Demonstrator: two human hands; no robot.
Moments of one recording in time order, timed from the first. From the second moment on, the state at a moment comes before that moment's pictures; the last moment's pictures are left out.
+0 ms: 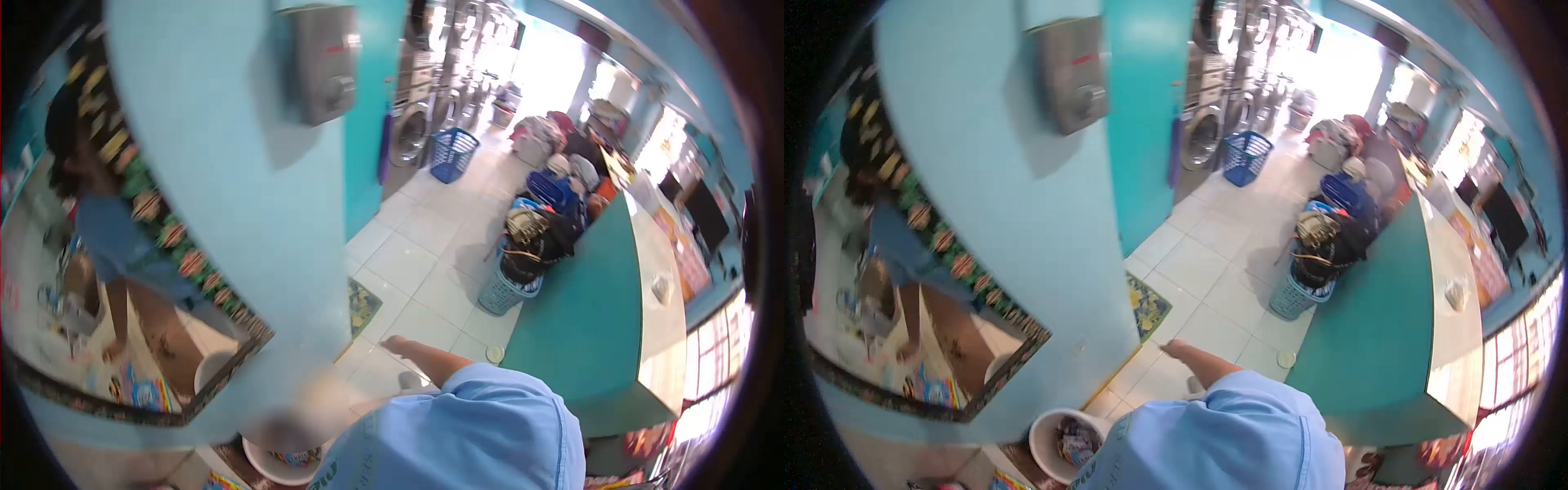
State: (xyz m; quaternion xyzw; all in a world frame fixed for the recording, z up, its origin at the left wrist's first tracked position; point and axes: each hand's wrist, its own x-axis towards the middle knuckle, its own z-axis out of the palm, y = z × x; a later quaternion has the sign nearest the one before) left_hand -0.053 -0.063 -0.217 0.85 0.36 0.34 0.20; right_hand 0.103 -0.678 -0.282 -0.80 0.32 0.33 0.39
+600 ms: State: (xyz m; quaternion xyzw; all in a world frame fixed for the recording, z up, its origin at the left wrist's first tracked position) left_hand 0.173 -0.577 -0.320 0.99 -0.09 -0.09 0.07; right_hand -0.094 -1.109 -0.296 -0.50 0.62 0.15 0.58
